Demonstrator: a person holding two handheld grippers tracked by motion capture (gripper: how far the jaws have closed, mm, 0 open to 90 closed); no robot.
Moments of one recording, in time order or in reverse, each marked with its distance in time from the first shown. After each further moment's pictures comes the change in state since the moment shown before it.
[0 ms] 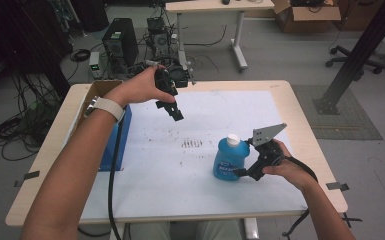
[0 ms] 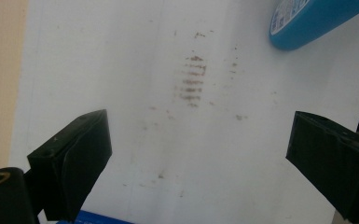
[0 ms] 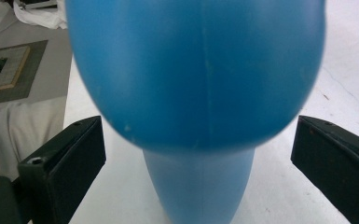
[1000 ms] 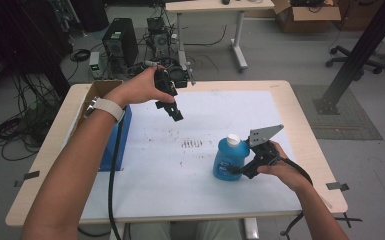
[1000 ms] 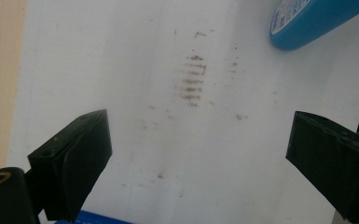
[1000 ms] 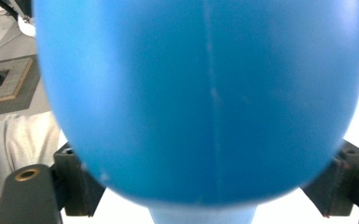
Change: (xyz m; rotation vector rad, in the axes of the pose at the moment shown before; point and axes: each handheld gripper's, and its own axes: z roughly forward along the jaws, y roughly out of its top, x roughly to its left) left arm 0.000 -0.001 0.002 0.000 -0.001 -0.005; right arm 0.000 -0.001 0.010 -0.049 0.006 0.010
